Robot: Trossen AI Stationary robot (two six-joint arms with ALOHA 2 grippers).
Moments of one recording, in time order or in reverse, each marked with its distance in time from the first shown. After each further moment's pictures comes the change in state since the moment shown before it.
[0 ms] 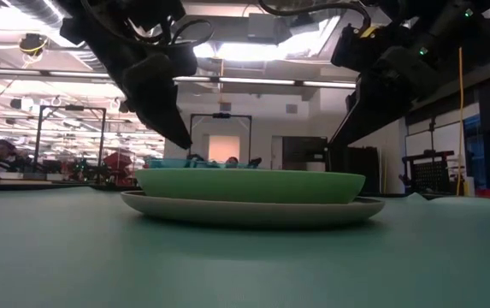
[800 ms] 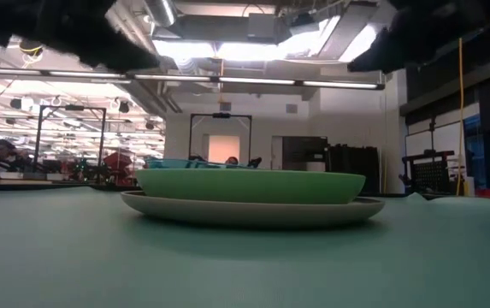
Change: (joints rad) left arm -0.075 -0.636 -0.410 0.412 0.000 0.382; right arm -0.001 -0.458 -0.146 0.073 -0.010 -0.257
